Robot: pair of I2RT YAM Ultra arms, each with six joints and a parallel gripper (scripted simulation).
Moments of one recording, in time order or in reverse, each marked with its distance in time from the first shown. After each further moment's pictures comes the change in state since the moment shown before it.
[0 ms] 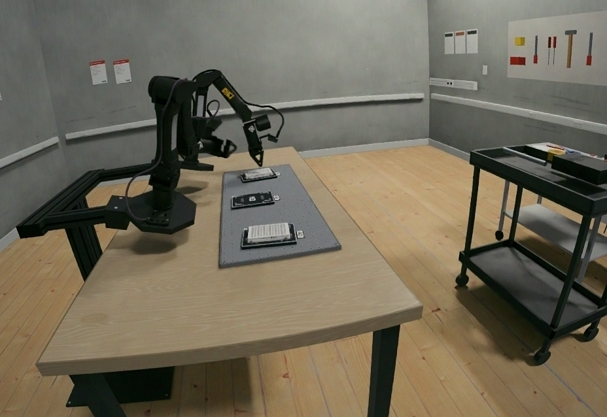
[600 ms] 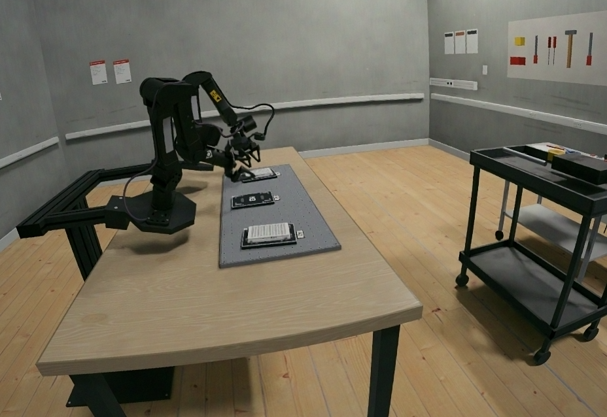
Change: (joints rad) left arm 0.157 -0.203 -0.288 0.249 0.297 0.635; right arm -0.359 -0.119 -0.060 -0.167 0.209 0.500
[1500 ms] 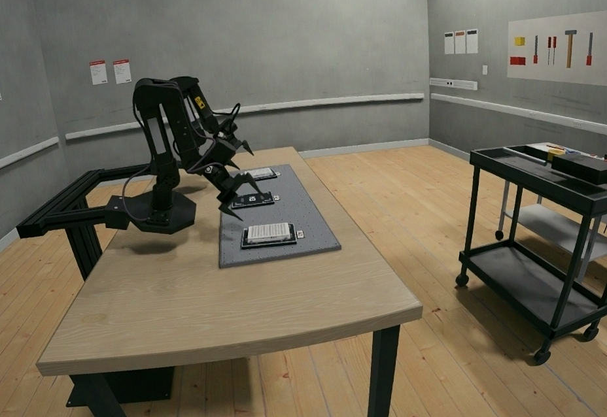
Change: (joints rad) left arm 0.221 -0.294 -0.383 0.304 0.400 0.877; right arm -0.613 -0.115 -0.081 -0.172 0.305 0.760
